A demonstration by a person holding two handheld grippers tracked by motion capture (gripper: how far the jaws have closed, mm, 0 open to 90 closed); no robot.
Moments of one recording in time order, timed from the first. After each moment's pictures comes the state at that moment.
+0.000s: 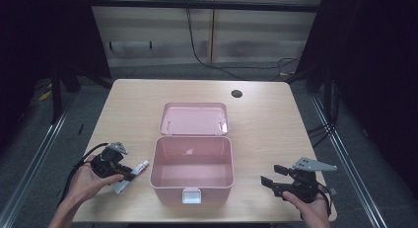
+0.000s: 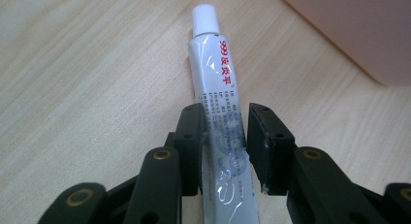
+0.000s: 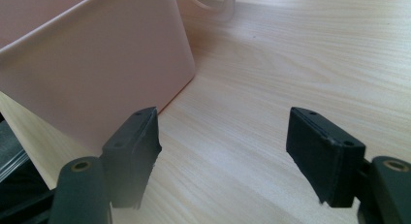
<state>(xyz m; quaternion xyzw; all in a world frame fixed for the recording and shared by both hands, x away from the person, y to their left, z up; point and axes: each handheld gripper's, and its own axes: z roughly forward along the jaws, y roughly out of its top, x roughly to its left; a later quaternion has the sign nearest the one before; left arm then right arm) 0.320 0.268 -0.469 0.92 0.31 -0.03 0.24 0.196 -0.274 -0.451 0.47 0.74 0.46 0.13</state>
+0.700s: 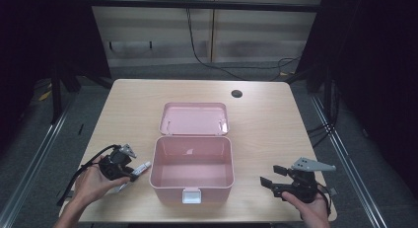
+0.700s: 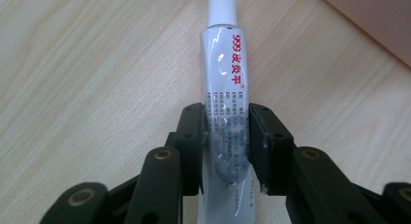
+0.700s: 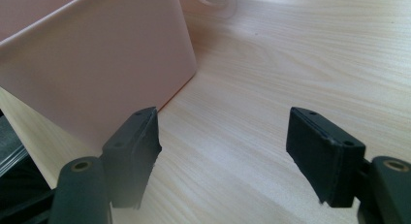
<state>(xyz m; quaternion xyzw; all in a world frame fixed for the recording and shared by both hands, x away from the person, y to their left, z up) 0.314 0.245 -0.469 0.94 0.30 0.02 0.17 0.197 -0.273 -0.452 0.47 0.75 0.45 0.13</state>
